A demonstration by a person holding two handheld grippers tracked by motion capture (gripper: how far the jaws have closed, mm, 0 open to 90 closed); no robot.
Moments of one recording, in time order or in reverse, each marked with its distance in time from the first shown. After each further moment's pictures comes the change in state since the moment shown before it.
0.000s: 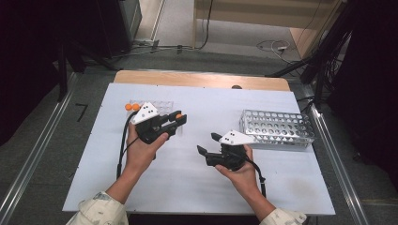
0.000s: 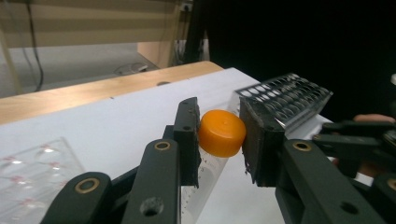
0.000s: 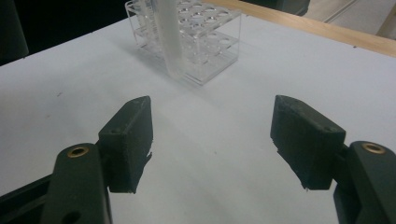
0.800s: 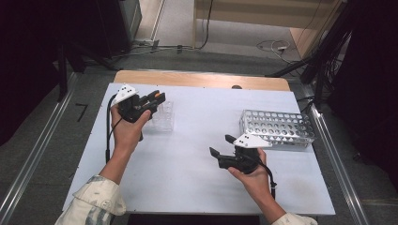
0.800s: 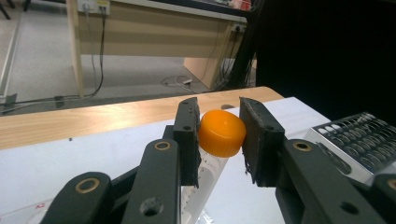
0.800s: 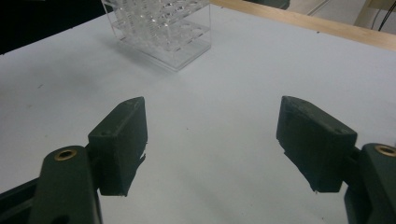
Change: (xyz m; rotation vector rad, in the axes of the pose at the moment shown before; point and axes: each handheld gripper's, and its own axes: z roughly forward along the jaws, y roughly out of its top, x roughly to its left) left arm 0.063 0.016 -0.003 -0.068 0.175 -0.078; right arm -0.018 -0.014 -0.025 0.007 -0.051 0.028
